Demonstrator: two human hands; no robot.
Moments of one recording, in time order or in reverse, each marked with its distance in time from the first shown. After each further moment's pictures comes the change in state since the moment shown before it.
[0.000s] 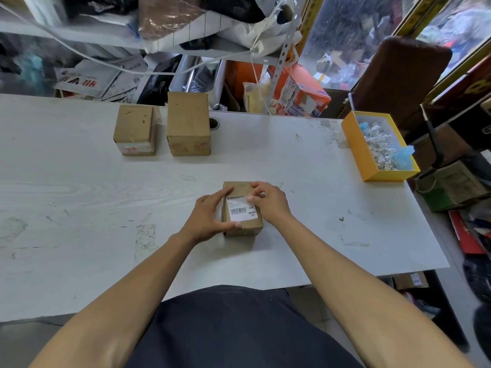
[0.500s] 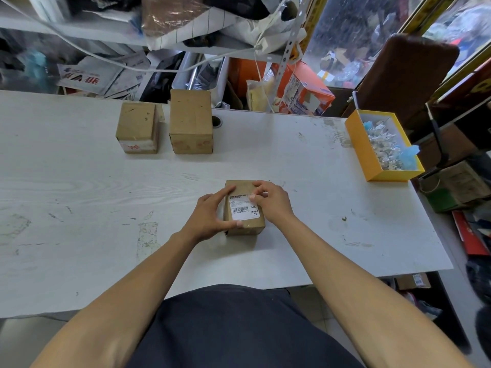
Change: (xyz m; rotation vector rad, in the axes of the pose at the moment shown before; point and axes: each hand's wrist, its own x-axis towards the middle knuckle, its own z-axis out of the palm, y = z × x) left_hand -0.002 0.002 -0.002 -0.029 -0.011 -0.023; right_hand -0.003 -0.002 0.001 0.046 0.016 -0.013
